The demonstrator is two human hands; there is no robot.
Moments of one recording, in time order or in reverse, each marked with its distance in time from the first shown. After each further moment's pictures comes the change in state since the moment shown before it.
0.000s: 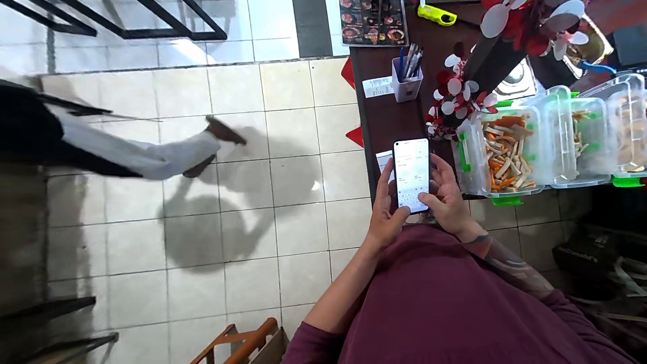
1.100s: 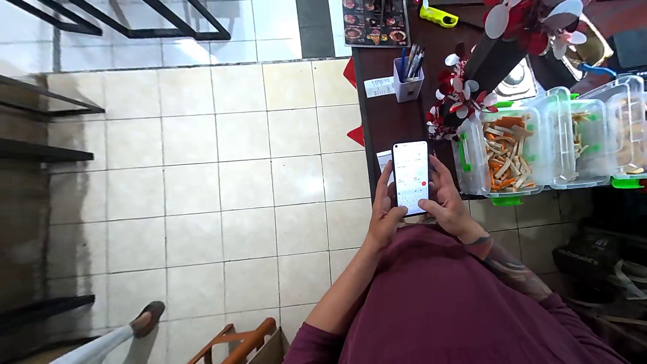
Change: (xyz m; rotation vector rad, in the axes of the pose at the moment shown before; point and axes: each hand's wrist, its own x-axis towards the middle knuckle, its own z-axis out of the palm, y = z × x) left_hand -0.006 -0.009 -0.002 -0.077 0.011 -0.012; right_hand -0.005 0.003 -0.004 -0.001 -0.100 -0.028
